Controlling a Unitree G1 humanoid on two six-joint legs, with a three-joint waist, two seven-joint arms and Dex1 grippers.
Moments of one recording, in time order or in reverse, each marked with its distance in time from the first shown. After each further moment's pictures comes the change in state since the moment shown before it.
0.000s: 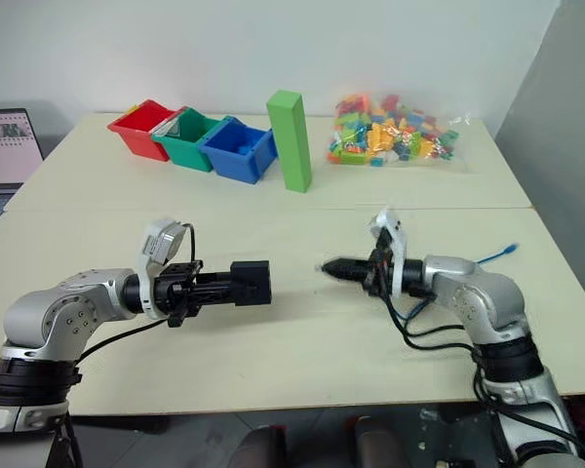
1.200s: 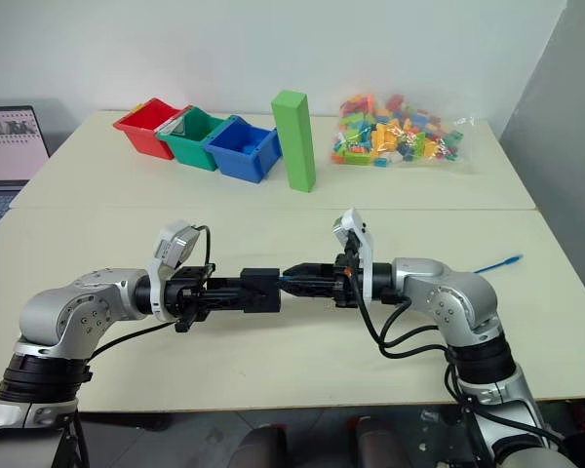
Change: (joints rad) left arm -0.033 -0.003 -0.058 0.001 0.018 -0.014 -0.080; right arm 0.051 0.048 0.059 -0.326 0.252 0.302 0.191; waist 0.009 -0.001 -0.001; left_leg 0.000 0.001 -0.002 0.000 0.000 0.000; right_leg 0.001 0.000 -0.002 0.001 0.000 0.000
